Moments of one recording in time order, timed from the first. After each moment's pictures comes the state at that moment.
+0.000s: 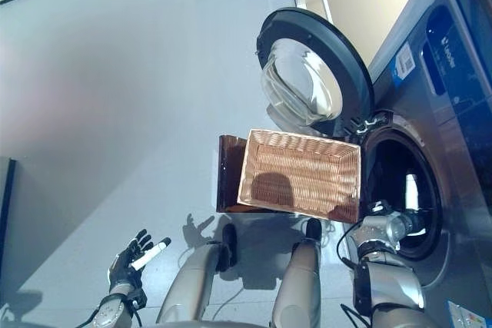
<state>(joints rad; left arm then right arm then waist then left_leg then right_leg) 0.13 0.25 -0.13 0.91 -0.56 -0.42 0.06 -0.50 -0.39 -0.22 1.24 1.19 -0.47 -0.30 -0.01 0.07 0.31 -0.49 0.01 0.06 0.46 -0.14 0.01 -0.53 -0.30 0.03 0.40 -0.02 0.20</state>
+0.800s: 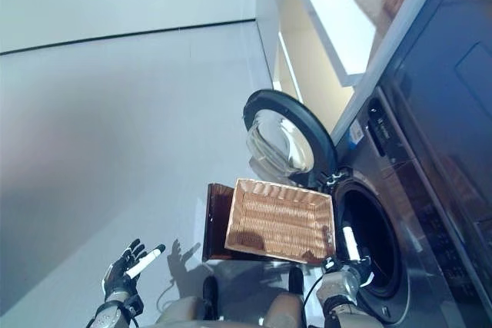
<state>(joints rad) 0.14 0.23 -0.08 0.99 -0.56 -0.42 0.07 -0.20 -0.14 -0.11 1.23 1.10 -0.40 -0.21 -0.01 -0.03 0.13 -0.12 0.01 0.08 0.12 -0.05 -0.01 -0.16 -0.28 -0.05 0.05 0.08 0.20</state>
